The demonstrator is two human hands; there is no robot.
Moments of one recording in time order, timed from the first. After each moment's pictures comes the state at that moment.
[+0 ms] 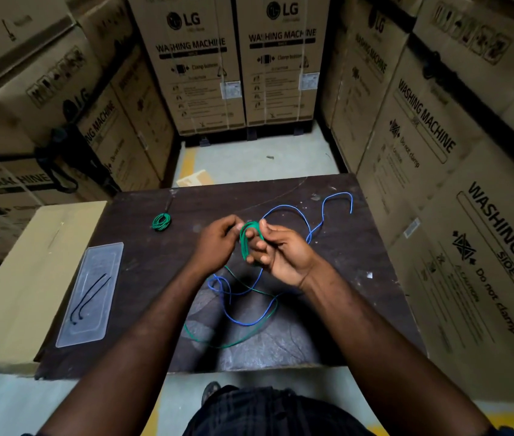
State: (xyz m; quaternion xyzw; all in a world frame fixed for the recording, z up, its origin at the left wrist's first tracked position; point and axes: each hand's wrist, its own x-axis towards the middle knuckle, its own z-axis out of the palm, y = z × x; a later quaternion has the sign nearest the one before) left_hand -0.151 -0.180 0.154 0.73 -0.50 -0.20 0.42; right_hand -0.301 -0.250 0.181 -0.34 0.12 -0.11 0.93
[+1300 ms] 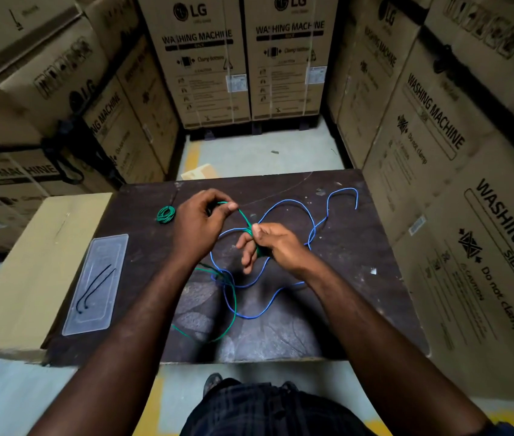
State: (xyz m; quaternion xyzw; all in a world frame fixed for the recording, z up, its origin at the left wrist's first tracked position) left_hand -0.145 -0.161 0.200 0.76 -0.46 -0.02 0.46; right_hand -0.292 -0.249 0.163 -0.59 0.10 -0.12 0.79
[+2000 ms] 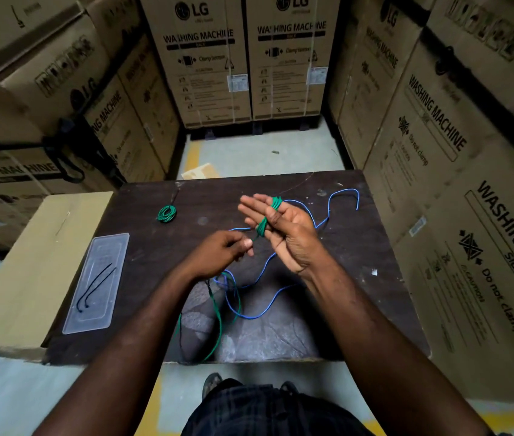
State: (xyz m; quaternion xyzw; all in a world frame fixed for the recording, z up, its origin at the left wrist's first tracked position) left_hand -0.154 -0.147 0.168 0.71 -0.53 -0.34 0.33; right_hand -0.290 -0.251 0.183 -0.35 0.05 -0.28 0.89
